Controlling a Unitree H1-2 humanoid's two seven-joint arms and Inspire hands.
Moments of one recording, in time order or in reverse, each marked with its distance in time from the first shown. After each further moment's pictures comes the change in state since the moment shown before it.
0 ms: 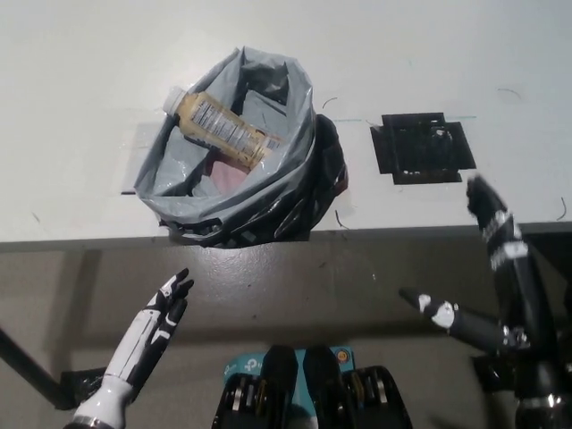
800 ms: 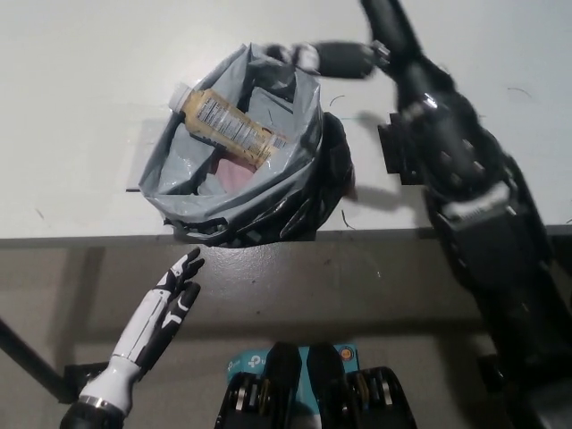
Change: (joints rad) left_arm -0.060 0.009 -0.025 -0.035 0.039 0.009 0.000; right_arm -0.820 -0.020 0.074 0.448 -0.125 0.118 0.021
